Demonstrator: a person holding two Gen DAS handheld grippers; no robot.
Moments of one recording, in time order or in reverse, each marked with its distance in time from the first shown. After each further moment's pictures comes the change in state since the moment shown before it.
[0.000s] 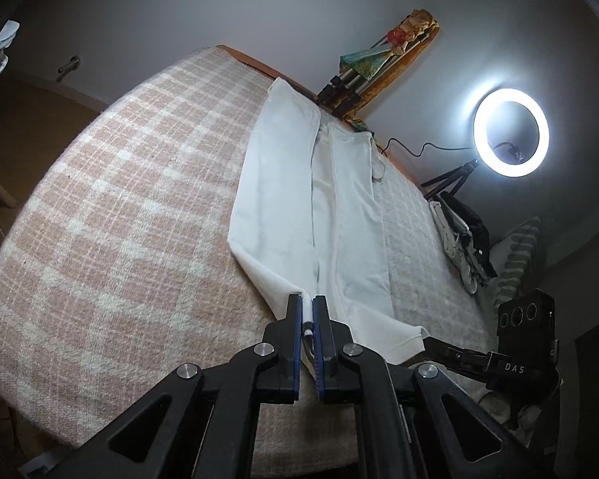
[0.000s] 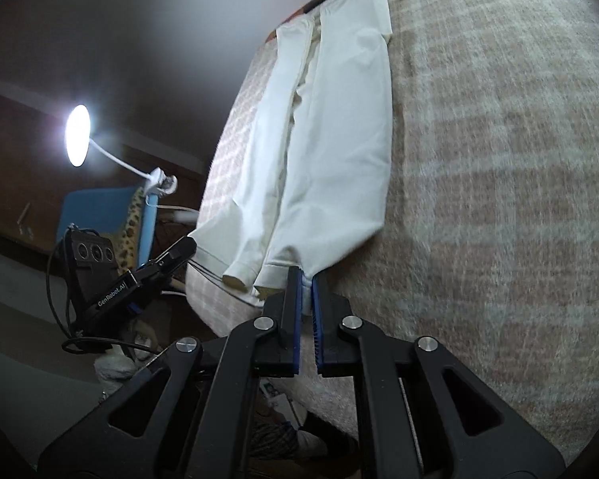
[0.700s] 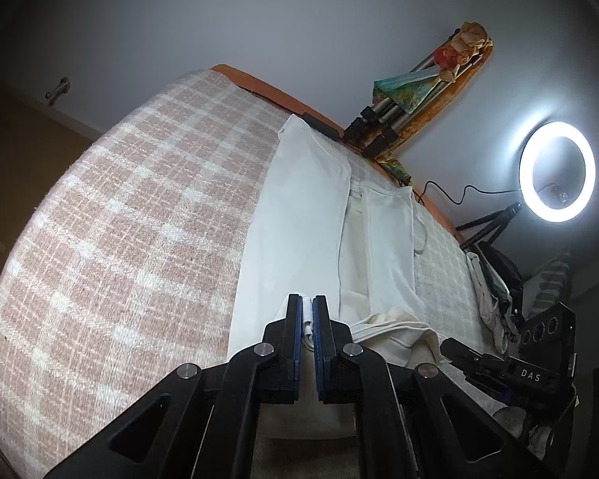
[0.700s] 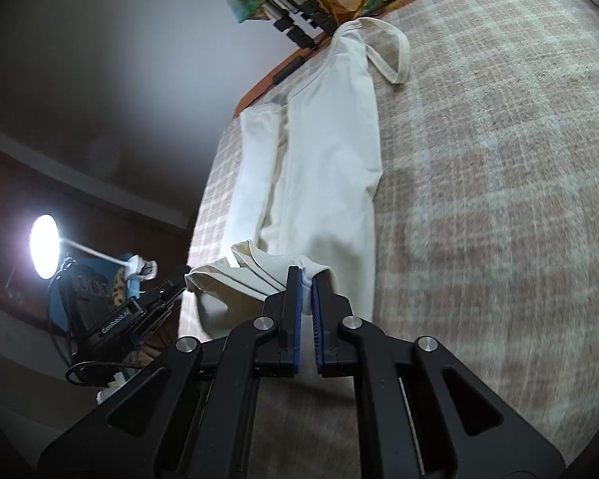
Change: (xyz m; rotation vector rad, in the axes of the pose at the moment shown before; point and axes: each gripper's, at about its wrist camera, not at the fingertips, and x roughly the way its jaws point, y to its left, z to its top) left arm 0.092 0.008 0.109 -0.009 -0.039 0.088; right arm 0.028 -0.029 0.126 0.060 -0.124 -0.066
